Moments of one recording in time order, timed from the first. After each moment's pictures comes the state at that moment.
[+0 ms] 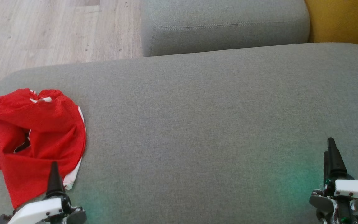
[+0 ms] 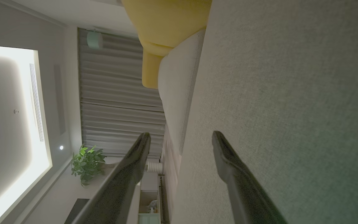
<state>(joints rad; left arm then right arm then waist) -0.01 0.04 0.07 0.31 -1.52 -0.12 0.05 0.00 -0.04 -0.12 0.30 1.43 0.13 0.05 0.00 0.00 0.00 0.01</state>
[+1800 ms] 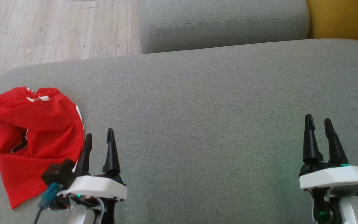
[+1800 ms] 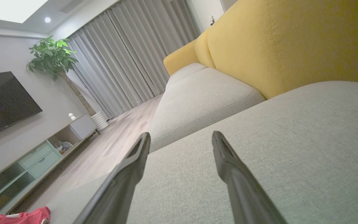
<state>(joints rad) -0.07 0.11 -0.27 0.16 -0.58 0.07 -0.11 0.00 -0.04 -0.03 0.11 0.50 0.13 -0.11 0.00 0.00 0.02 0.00</state>
